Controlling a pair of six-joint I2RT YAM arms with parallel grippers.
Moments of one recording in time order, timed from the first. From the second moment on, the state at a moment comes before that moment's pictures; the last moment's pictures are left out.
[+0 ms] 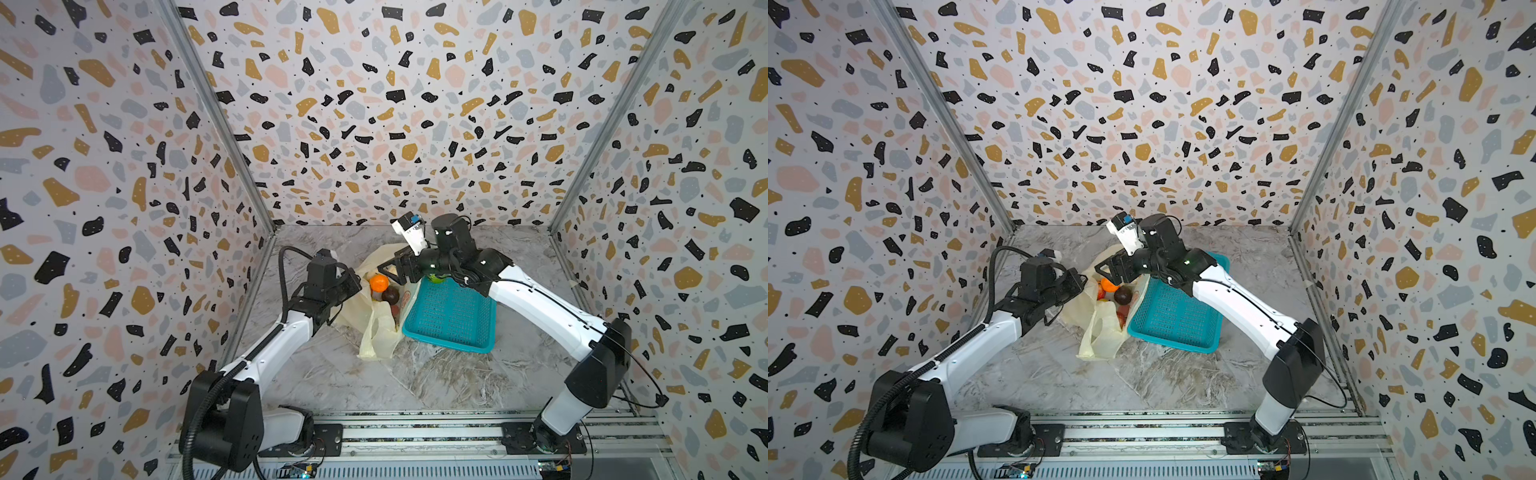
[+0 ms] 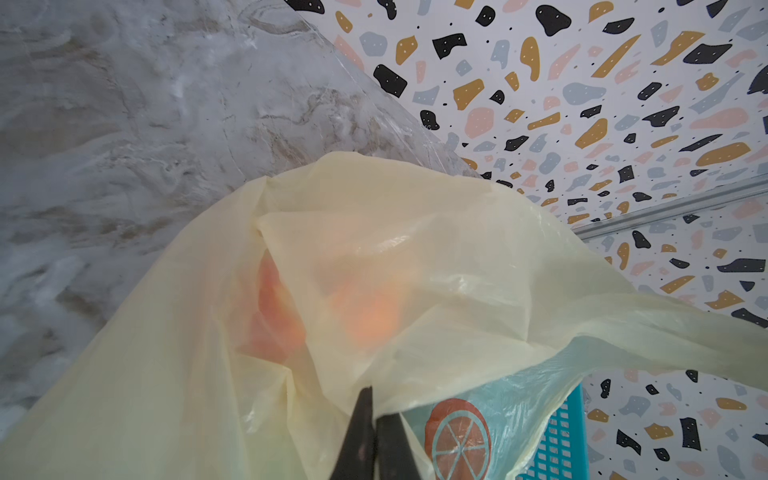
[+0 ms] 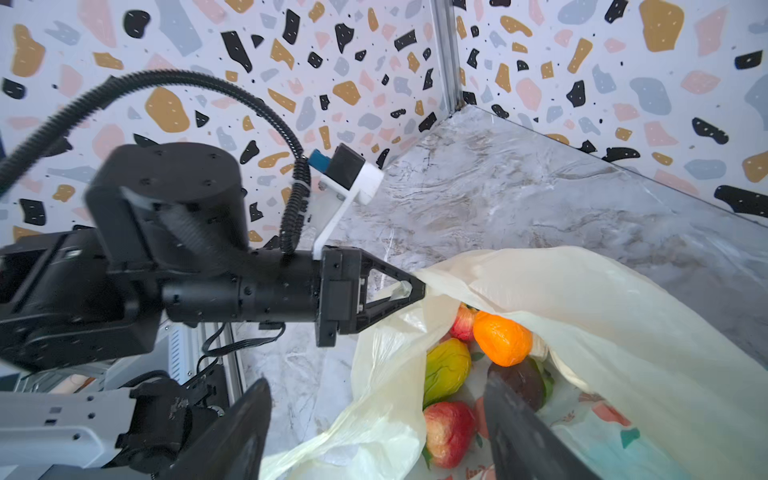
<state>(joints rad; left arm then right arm) -0.24 1.29 0.83 -0.11 0.20 -0.75 0.75 1.61 1.58 -0.38 -0.43 0.18</state>
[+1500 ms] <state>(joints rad) -0.24 1.32 0.83 -0.11 0.20 -0.75 0.38 2.04 1.48 -0.28 -0.30 0.44</state>
